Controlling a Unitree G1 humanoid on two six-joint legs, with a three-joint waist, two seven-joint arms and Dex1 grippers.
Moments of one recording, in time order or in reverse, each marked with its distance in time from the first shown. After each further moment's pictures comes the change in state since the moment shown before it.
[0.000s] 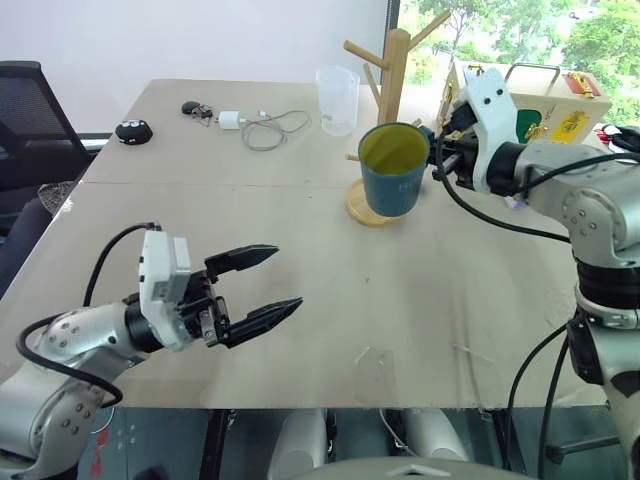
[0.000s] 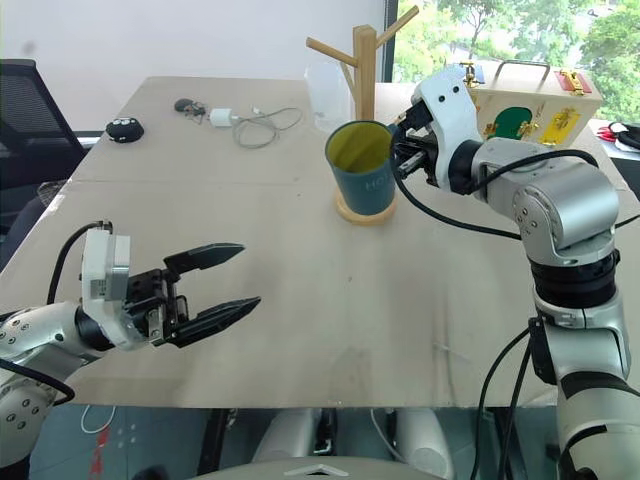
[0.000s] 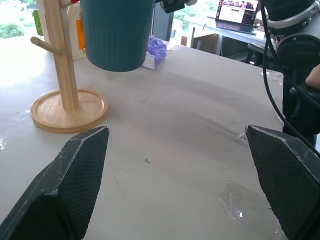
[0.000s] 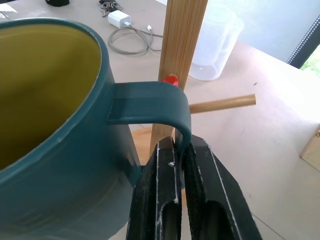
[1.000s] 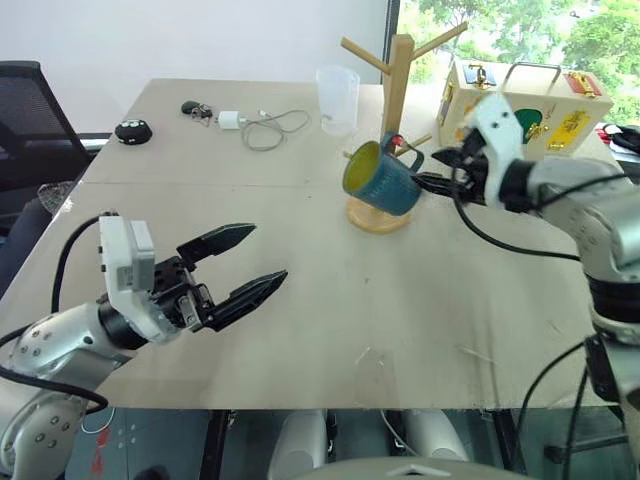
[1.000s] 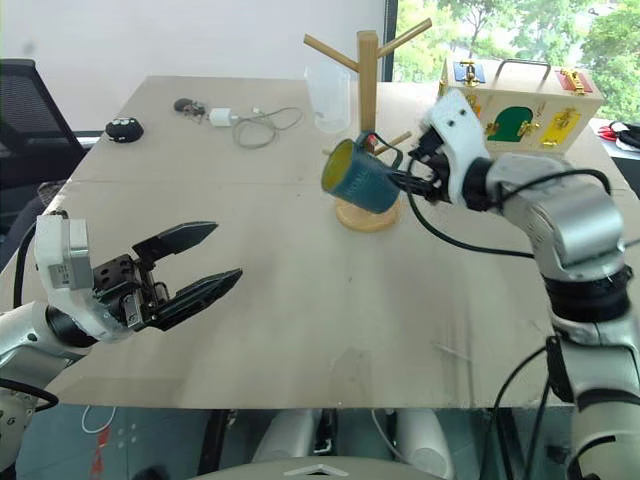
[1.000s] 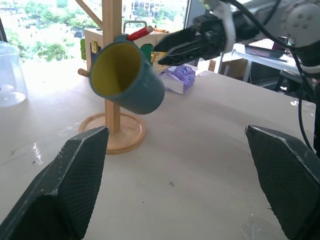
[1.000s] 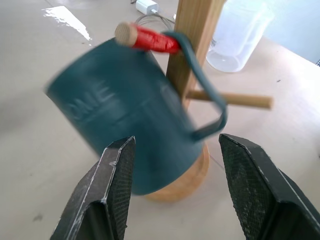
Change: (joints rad) left arm 0.031 -0.022 0.107 -0.018 -0.114 -0.002 0.129; right arm 0.204 -0.125 -0.058 -0.102 -0.028 -0.163 0.245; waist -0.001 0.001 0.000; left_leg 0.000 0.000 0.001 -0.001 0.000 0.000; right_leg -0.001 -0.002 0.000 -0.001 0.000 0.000
